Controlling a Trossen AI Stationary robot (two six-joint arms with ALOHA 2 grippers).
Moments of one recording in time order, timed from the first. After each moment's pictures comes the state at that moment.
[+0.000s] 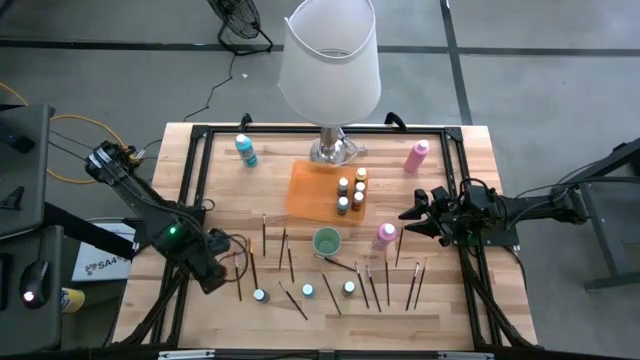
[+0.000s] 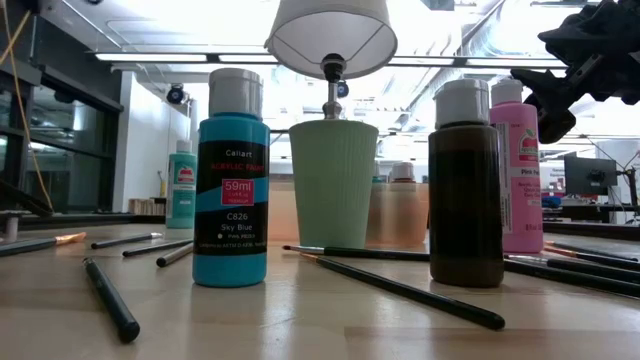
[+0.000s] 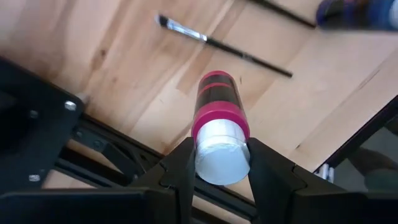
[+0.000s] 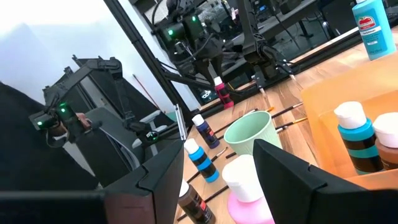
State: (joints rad) left arm -0.73 1.19 1.05 -1.26 0.06 -1.36; right arm 0.03 0.19 0.01 0.24 -0.19 0.57
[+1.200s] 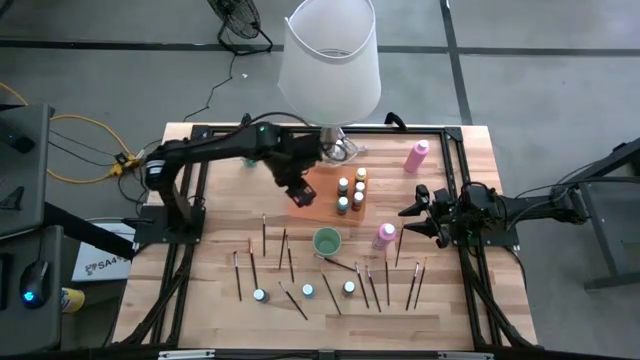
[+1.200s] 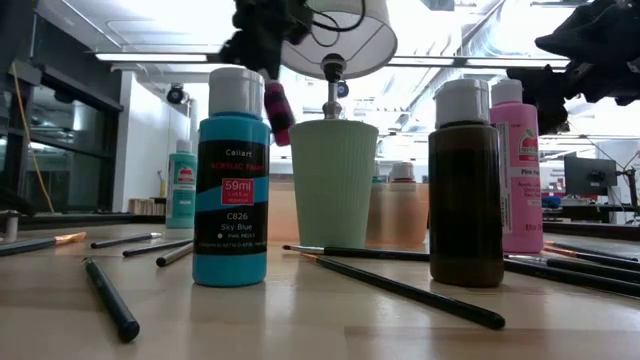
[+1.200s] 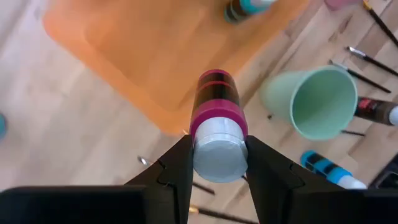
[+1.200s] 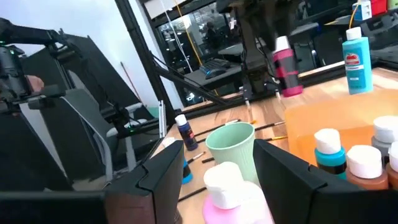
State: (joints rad) left arm 0.19 1.77 1.88 -1.38 0.08 -0.47; right arm 0.03 0.19 0.01 0.24 -0.16 0.37
